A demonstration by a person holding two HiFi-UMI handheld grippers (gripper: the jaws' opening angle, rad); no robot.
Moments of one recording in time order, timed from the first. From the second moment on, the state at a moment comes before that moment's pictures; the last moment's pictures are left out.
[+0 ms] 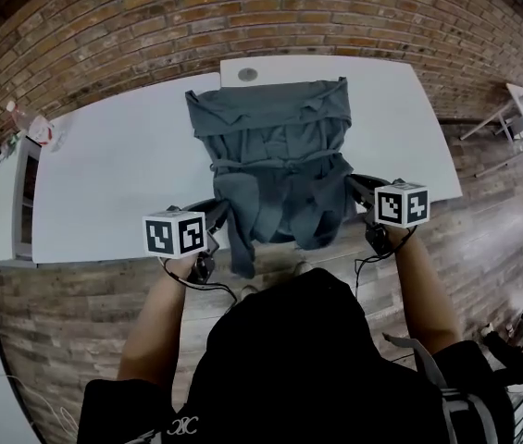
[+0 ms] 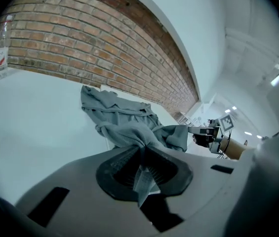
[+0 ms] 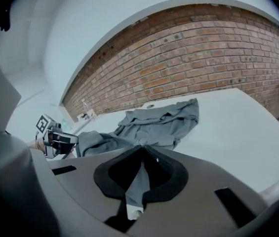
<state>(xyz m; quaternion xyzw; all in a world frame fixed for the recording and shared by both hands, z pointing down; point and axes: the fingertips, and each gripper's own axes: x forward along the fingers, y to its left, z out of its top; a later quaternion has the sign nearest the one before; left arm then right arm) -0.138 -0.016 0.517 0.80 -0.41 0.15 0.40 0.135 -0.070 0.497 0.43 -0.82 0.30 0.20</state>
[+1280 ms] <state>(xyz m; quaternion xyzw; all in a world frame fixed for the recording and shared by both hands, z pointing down) -0.230 -0.259 0.585 0.72 -0.52 0.20 0.42 0.177 -0.358 0.584 0.46 -0.77 0.33 0.30</state>
